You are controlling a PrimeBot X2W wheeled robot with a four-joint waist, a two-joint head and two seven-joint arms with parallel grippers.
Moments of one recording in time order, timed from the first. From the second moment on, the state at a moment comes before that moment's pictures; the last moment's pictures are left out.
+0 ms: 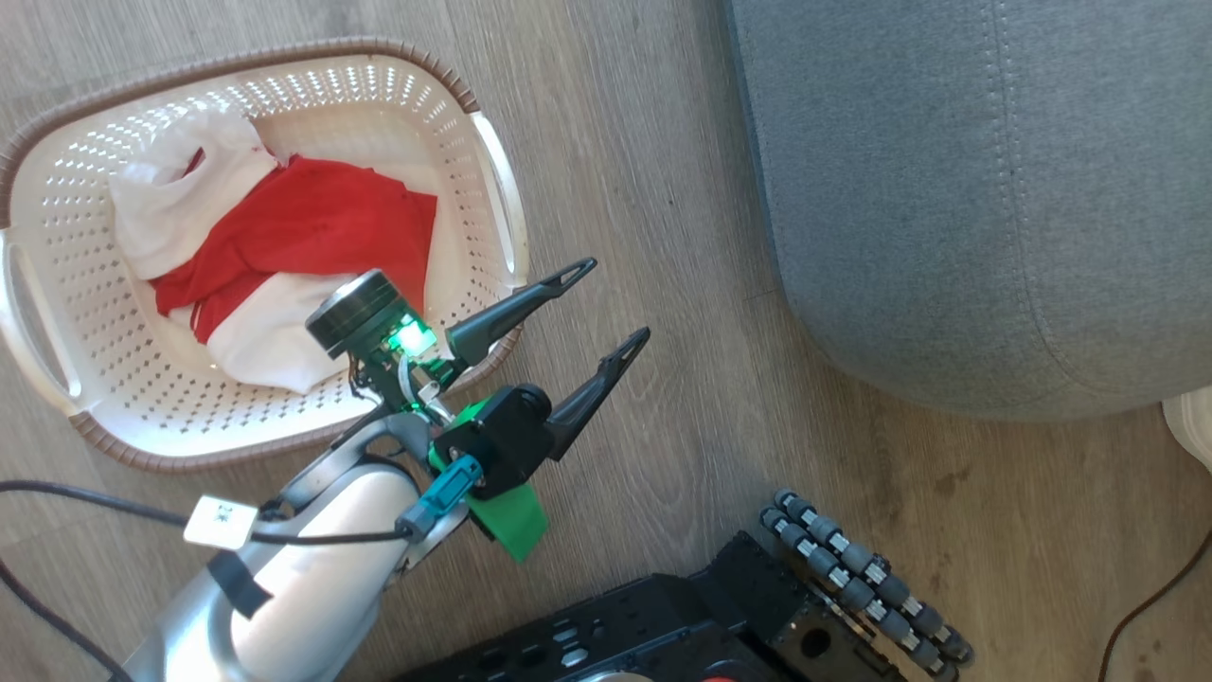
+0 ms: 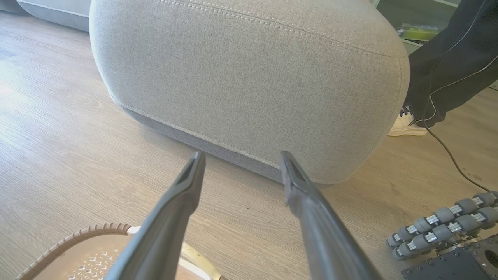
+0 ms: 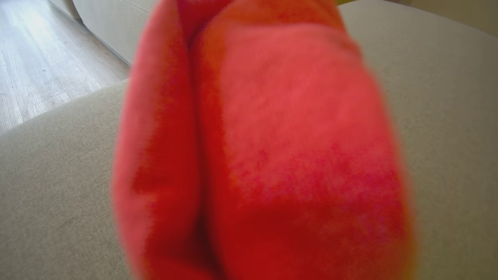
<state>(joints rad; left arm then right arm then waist) -0.51 0.32 -0.72 0.09 -0.01 -0.09 -0.26 -1.30 -0.44 -0.46 1.31 0.27 0.13 -0.18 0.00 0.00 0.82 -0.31</state>
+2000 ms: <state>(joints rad) -0.21 0.06 -0.40 0.06 -0.06 -0.04 -0.26 -0.81 -0.51 0.35 0.43 0.76 0.13 -0.24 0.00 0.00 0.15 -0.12</state>
